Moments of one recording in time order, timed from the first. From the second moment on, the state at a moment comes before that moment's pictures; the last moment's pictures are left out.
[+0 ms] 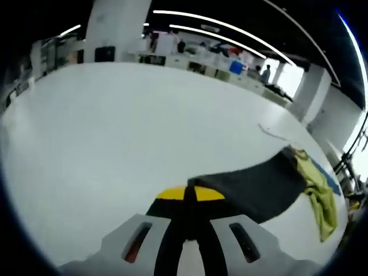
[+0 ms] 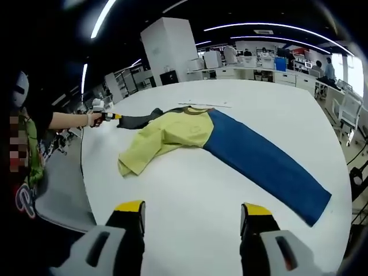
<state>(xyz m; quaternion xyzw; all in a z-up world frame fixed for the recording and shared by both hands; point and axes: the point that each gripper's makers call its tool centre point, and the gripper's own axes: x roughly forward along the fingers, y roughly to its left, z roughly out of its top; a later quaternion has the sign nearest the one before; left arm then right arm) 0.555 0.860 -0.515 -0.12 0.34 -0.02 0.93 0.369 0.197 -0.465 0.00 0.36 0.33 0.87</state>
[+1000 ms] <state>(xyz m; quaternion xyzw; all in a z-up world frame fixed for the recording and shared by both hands) 0.508 0.871 -0.538 -0.06 0.41 0.00 0.91 0.354 0.225 -0.467 0.03 0.35 0.34 0.87</state>
